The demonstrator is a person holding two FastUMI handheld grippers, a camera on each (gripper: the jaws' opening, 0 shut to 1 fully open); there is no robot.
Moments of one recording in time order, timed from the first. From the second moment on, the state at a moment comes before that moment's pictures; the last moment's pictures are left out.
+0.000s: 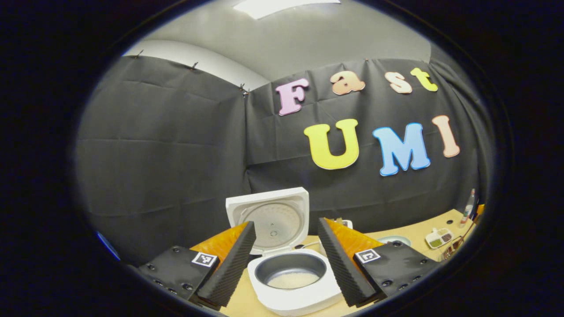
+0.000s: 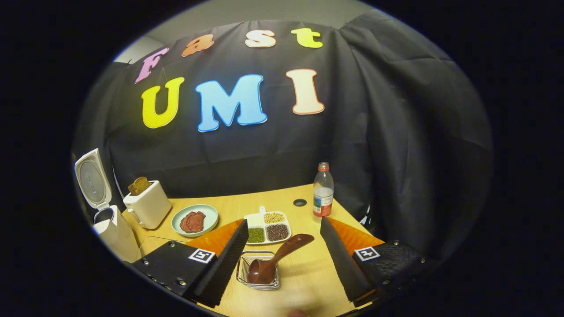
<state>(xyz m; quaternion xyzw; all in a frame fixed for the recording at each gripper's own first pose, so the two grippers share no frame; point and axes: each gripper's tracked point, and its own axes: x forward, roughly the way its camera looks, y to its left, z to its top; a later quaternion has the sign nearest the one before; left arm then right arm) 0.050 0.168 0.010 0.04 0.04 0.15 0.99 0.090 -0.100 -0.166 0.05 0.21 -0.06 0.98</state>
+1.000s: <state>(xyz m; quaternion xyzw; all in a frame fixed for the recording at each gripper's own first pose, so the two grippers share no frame) 0.271 0.306 0.033 -0.02 0.05 0.17 0.98 0.001 -0.135 -0.123 0.04 0.17 -0.16 0.97</state>
